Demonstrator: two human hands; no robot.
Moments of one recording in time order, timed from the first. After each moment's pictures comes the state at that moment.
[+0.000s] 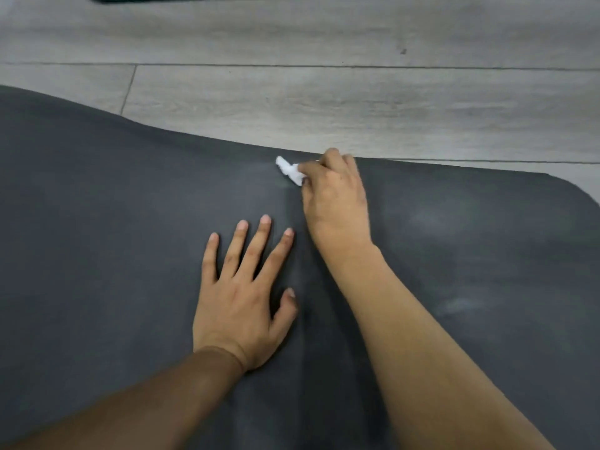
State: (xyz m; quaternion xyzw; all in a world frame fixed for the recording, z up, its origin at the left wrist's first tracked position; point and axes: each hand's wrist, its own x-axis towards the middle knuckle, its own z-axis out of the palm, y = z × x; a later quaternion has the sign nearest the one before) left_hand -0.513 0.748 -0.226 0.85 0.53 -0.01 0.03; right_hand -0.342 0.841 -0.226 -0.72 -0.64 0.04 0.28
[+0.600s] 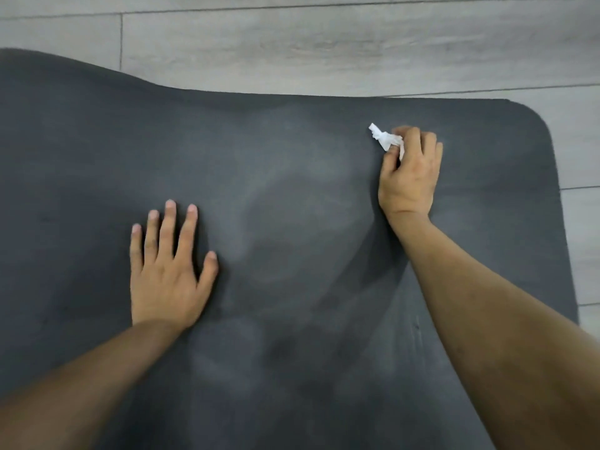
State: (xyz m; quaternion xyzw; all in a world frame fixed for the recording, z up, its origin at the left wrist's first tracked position) left_hand -0.654 0.722 -0.204 0.79 0.61 -0.03 0.06; right_hand -0.288 0.752 -0.226 -0.83 -0.47 -0.03 0.30
